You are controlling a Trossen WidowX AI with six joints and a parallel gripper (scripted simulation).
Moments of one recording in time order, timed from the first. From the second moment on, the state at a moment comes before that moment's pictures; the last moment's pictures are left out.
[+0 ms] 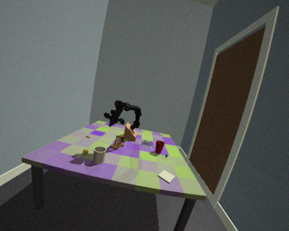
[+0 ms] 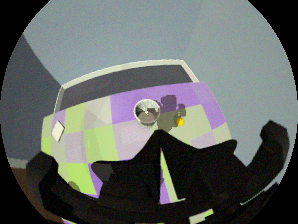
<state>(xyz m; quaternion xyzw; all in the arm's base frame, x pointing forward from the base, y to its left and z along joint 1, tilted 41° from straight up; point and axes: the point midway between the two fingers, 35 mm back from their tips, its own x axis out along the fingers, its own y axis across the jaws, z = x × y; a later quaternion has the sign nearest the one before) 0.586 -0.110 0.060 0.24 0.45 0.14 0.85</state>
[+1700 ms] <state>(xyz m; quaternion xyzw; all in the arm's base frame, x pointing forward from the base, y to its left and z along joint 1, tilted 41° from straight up) 0.367 0.022 0.033 -0.37 0.57 0.42 0.60</state>
